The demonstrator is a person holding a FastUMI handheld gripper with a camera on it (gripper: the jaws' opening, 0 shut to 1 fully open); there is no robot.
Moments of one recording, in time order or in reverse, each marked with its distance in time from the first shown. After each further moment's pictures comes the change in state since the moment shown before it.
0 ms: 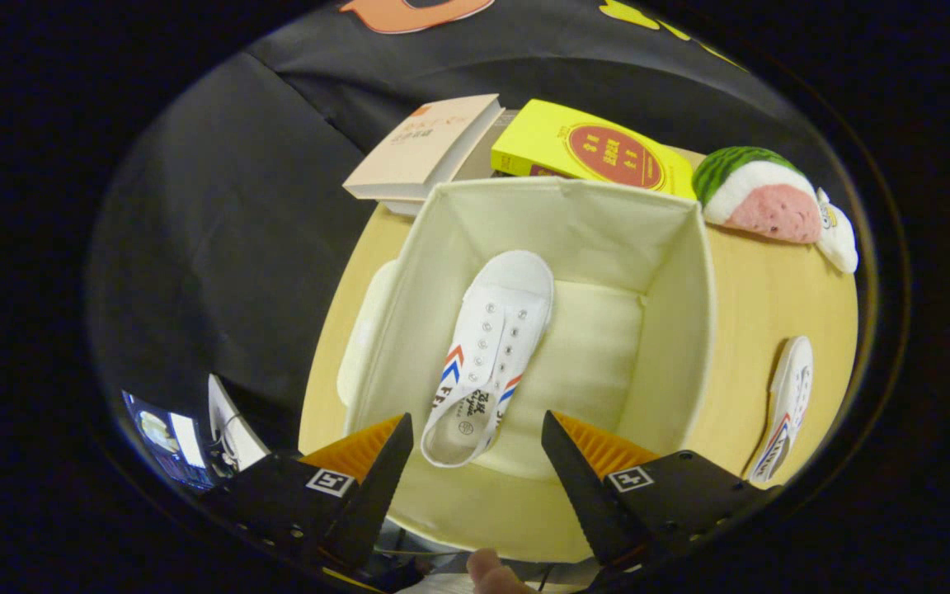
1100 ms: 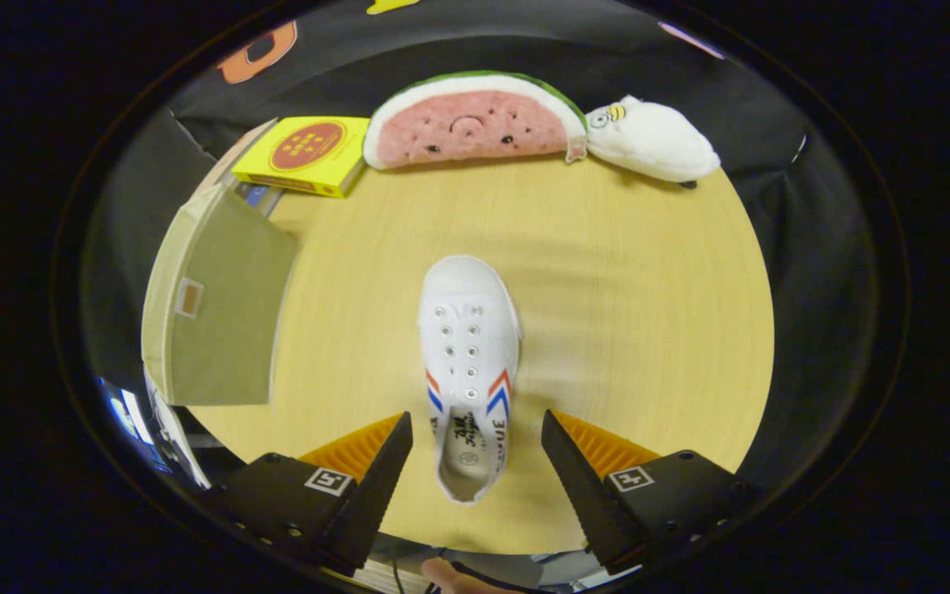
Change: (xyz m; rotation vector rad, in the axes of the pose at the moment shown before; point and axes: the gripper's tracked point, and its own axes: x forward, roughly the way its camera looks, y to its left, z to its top) arm -0.071 -0.403 -0.101 0.121 0.079 -0.271
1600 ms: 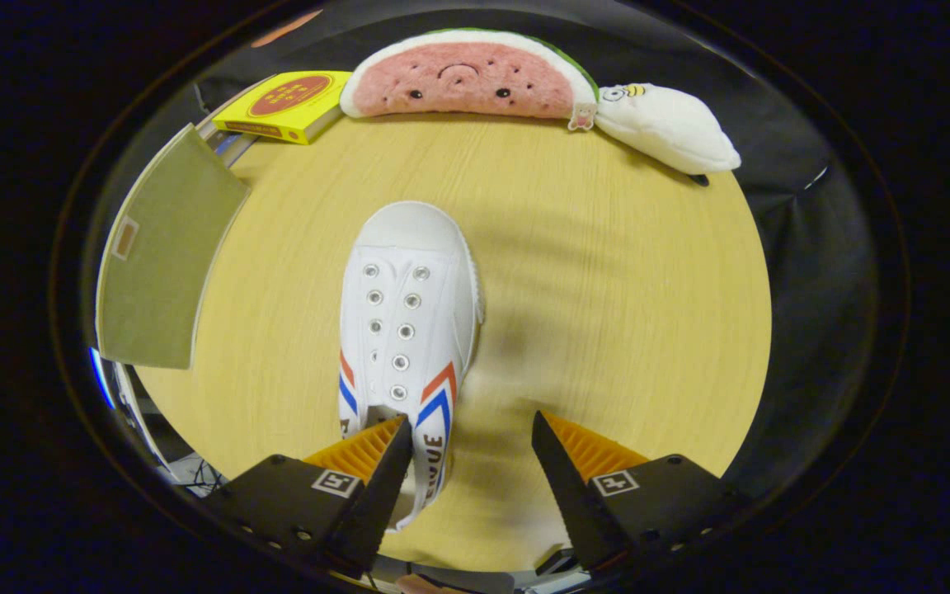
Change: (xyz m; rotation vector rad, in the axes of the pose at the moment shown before) arm 0.056 -0.018 -0.004 -0.096 0.023 -0.090
